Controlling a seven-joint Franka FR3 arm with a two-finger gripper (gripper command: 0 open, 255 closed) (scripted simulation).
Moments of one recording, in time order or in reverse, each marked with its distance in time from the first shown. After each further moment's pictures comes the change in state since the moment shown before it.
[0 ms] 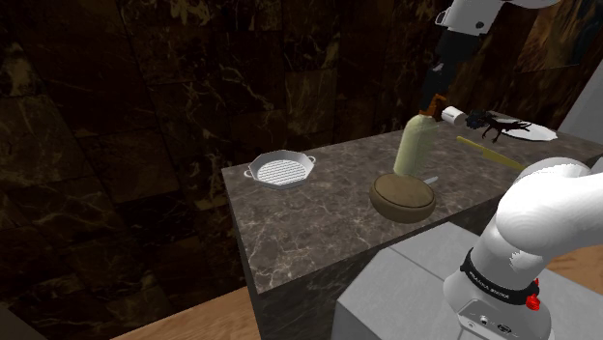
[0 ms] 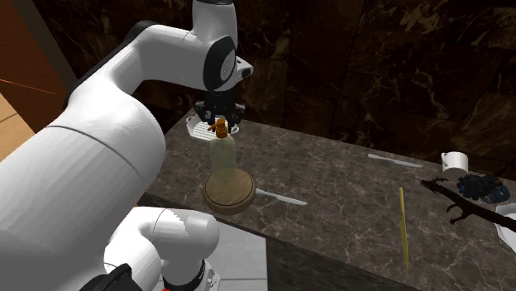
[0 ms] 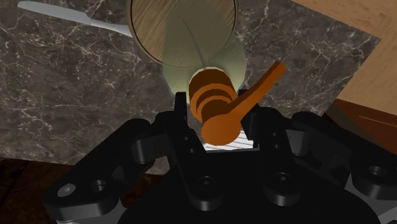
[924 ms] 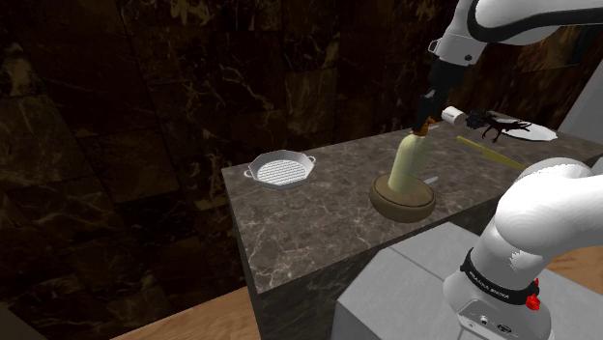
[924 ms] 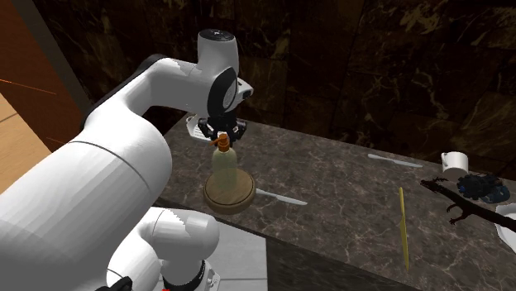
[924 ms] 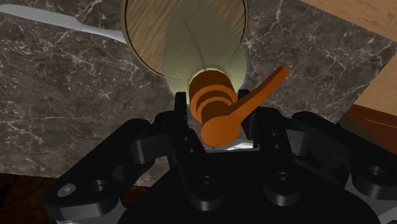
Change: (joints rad) arm -0.017 -0.034 -0.023 -0.167 -0.023 0.141 -0.008
